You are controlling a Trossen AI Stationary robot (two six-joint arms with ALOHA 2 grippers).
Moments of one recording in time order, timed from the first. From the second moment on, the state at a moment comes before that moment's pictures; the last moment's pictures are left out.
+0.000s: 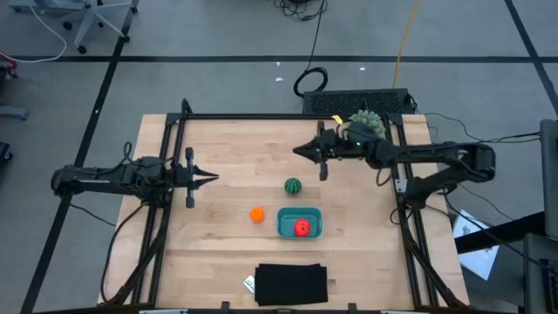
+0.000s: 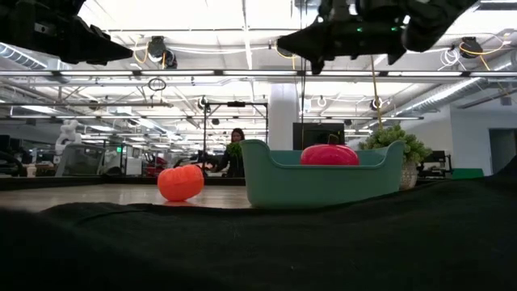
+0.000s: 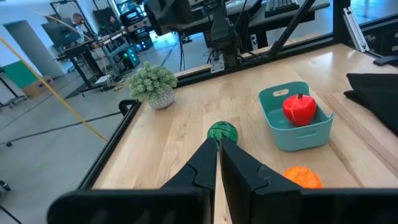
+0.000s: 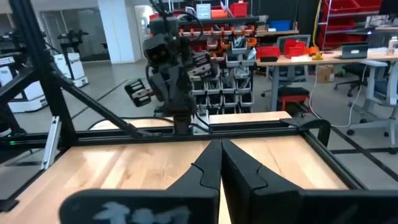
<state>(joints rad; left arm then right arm) -0.02 0.29 0.29 -0.17 -0.11 0.29 -0.32 1.35 0.71 0.63 -0.35 0.06</state>
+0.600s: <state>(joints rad) -0.02 0.29 0.30 -0.18 -0.11 0.29 -0.37 1.46 1.07 0.30 -0.43 -0.02</state>
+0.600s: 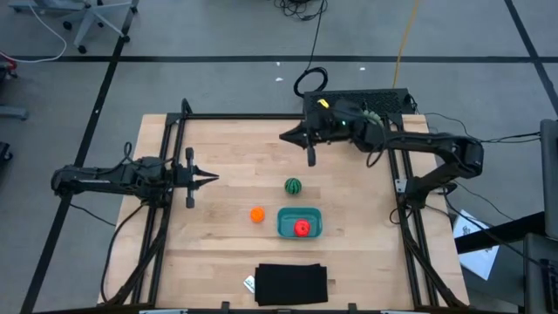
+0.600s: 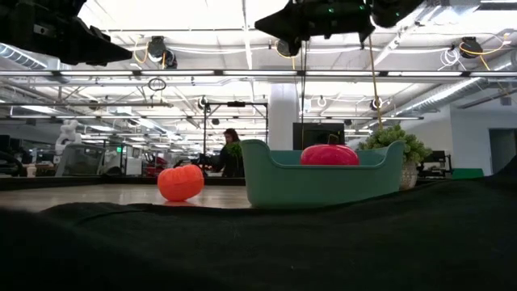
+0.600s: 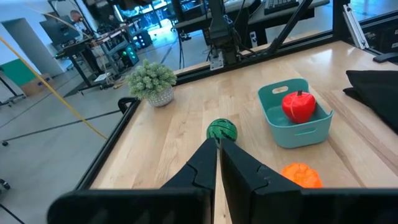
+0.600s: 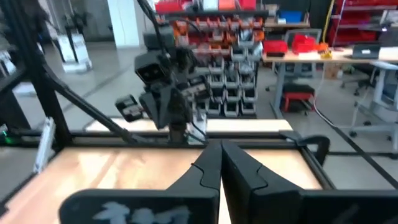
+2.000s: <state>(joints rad) -0.02 0.29 0.30 -0.18 -0.10 0.30 -0.36 1.81 1.69 -0.65 -0.29 -0.23</state>
